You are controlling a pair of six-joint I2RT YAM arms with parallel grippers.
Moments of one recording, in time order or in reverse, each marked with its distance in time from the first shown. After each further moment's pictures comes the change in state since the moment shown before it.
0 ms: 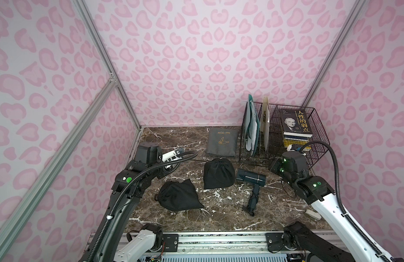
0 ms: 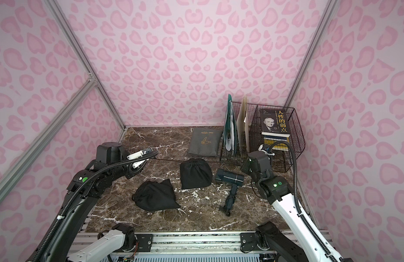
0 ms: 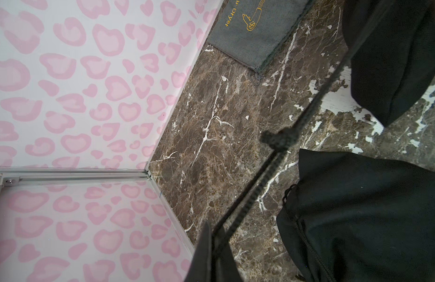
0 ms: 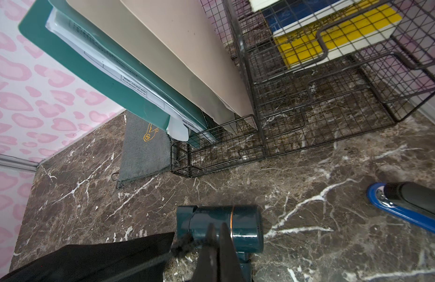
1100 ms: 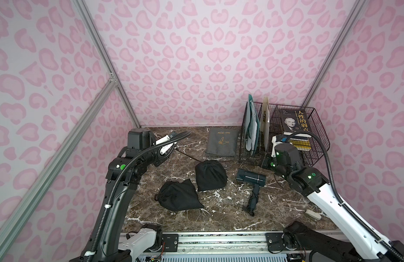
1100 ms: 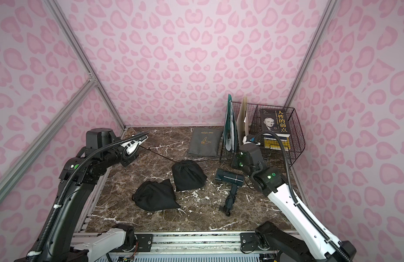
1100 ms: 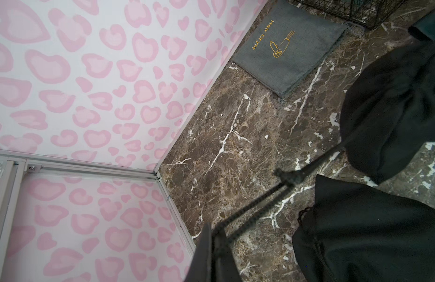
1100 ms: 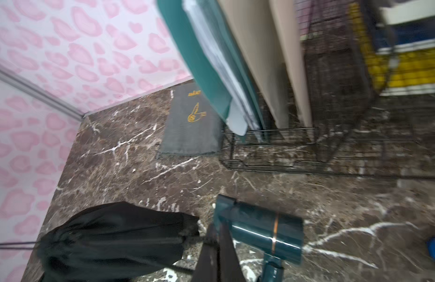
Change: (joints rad) left arm 0.090 0.168 0.281 -0.048 0.076 -0.066; right arm 0.193 0.169 0.190 0.030 -0.077 -0.130
